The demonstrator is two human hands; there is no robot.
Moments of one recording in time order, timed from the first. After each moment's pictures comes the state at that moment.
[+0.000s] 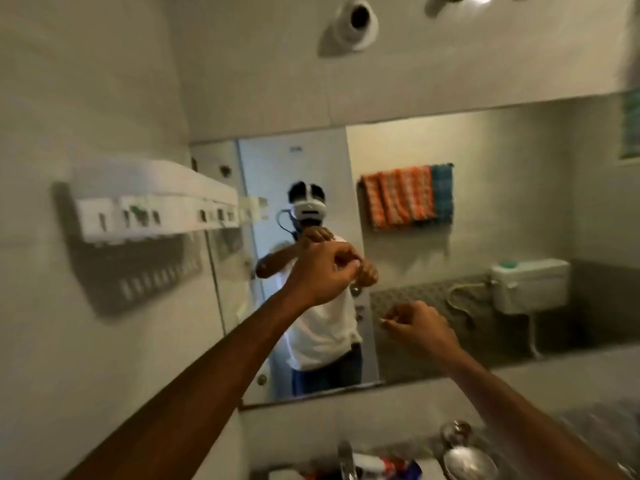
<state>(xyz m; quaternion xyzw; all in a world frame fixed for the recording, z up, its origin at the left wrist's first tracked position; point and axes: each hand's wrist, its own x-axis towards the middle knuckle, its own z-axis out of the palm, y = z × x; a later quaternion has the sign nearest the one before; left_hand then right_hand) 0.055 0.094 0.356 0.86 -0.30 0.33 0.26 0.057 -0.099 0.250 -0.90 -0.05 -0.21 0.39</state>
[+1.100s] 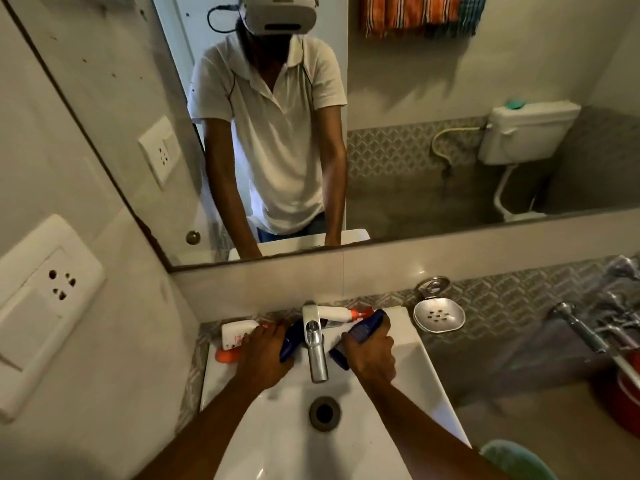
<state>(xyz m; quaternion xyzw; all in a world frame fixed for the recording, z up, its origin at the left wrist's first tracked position) 0.134 0.186 -0.105 0.99 -0.08 -0.05 0.09 0.119 -0.021 -0.094 -0.84 0.30 0.03 0.45</state>
